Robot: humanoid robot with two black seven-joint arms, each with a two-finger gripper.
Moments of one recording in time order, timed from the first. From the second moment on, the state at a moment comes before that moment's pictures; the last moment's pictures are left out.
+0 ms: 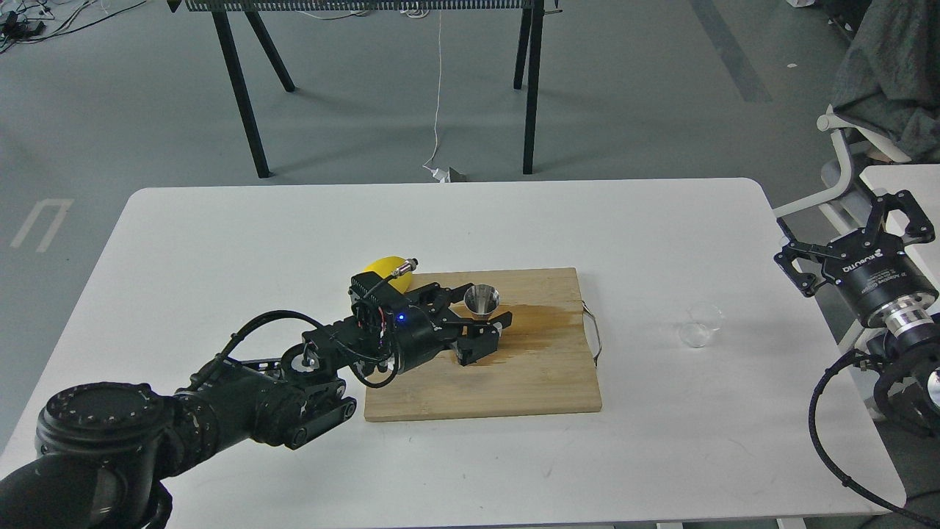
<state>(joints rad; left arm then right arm) -0.78 -0.04 0.06 -0.50 1.54 0.43 -0.49 0.27 -0.56 1.14 0.94 0.20 0.49 0.07</state>
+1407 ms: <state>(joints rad) -0.75 -0.04 0.05 -0.51 1.54 0.44 -0.49 0.26 -0.56 1.14 0.94 0.20 0.49 0.07</state>
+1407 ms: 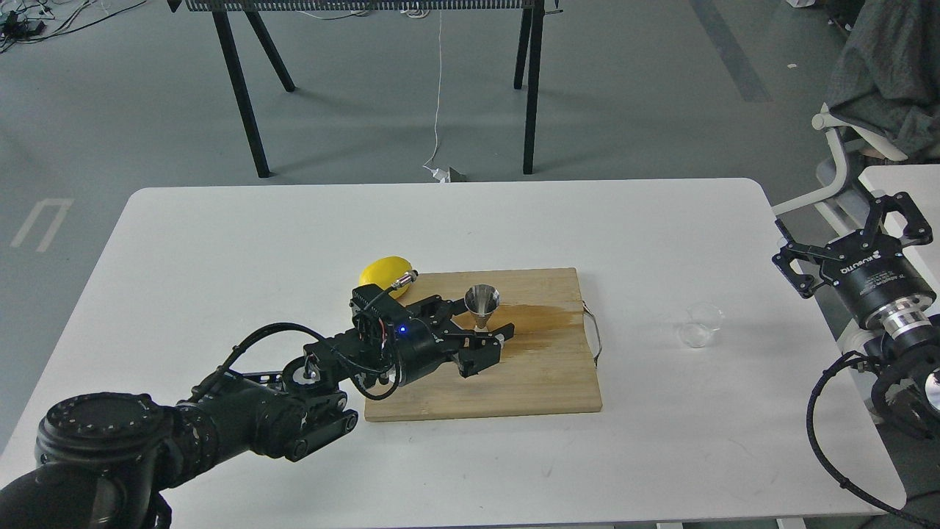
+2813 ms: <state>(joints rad) -0.71 0.18 0.05 -0.69 1.54 0.44 -0.49 0.25 -0.56 1.15 0.94 0.20 0.49 0.07</state>
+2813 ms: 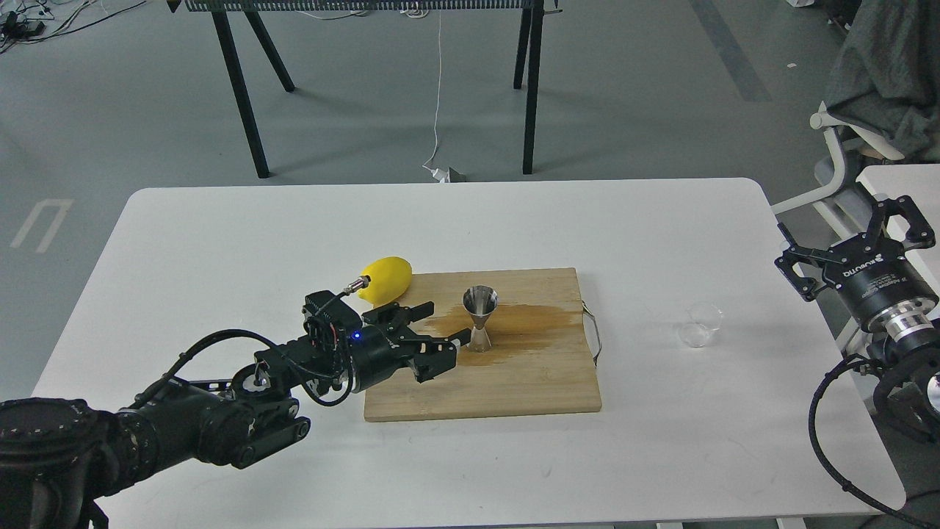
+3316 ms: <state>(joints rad) -0.65 0.54 -0.09 -1.08 1.54 0.45 -0.49 0.25 -0.55 1.15 0.94 0.20 0.49 0.08</state>
